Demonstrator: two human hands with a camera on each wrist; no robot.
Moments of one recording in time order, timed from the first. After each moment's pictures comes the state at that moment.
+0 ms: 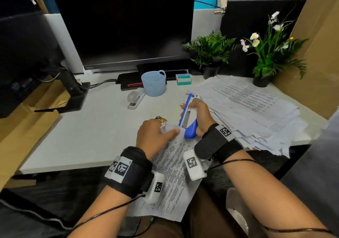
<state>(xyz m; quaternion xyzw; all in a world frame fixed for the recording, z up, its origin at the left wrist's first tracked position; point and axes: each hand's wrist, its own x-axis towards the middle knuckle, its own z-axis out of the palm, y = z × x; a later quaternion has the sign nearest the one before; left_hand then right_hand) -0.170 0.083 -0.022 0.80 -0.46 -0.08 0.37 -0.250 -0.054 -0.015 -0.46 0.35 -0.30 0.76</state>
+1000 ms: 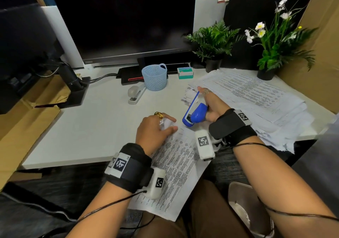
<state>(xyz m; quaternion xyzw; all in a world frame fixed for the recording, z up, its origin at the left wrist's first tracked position) -0.165 0.083 -0.028 0.79 -0.46 -0.10 0.39 -0.255 -0.100 -0.013 -0.41 0.35 -0.21 0.82</state>
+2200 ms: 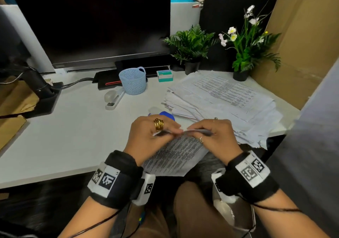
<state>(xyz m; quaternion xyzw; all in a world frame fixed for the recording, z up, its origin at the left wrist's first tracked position) -0.201 0.072 -0.014 0.55 -0.64 -0.07 0.53 -0.368 -0.044 -0.030 -0.83 0.20 -0.41 0.32</state>
